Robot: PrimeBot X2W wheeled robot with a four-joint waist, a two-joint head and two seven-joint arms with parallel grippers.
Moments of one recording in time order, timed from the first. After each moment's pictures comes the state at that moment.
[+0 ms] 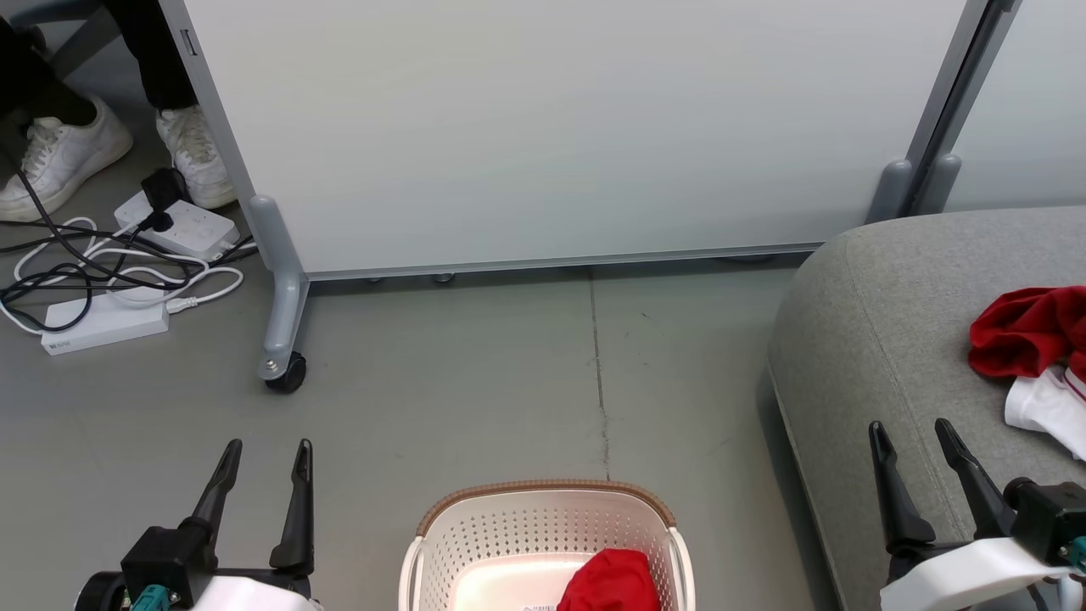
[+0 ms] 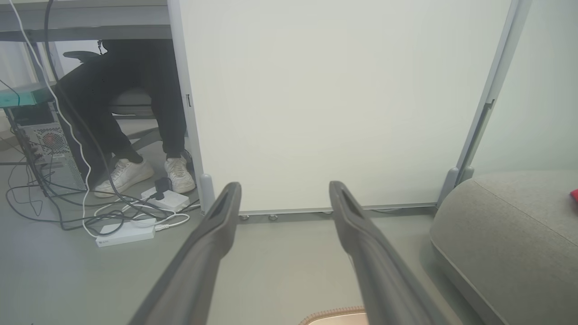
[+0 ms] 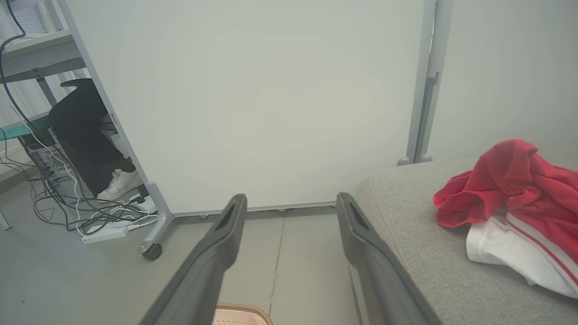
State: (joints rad) left arm 0.04 0.28 -0.24 0.12 -0.41 0.13 -0.26; right arm 0.05 -0.05 -0.04 0.05 0.22 0.13 -0.06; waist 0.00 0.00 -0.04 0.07
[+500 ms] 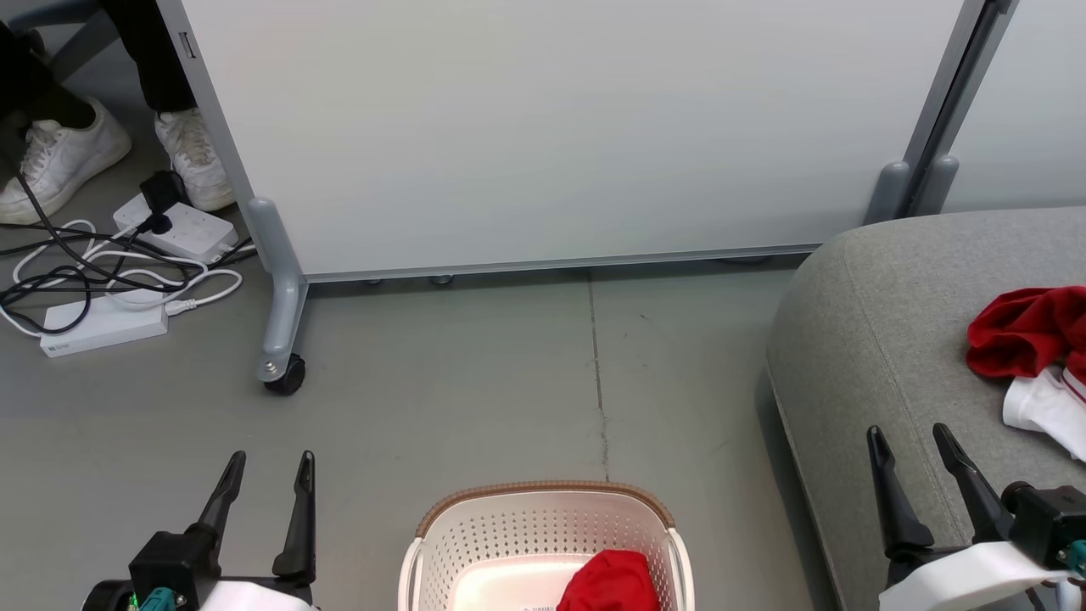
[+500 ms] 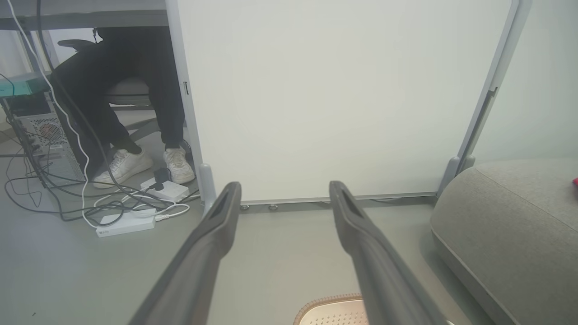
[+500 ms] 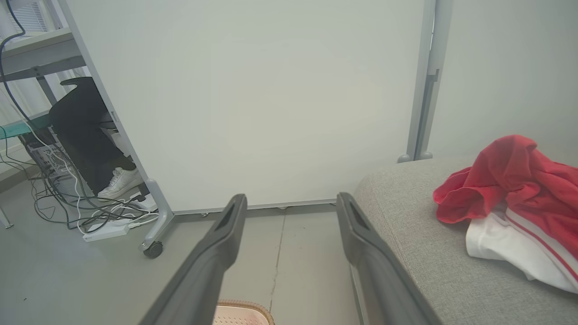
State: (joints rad) left arm 0.04 0.25 -0.22 0.18 -0.39 0.11 -0.26; right arm 0.06 -0.05 -0.04 0.05 0.22 0.13 -0.06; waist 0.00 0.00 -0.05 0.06
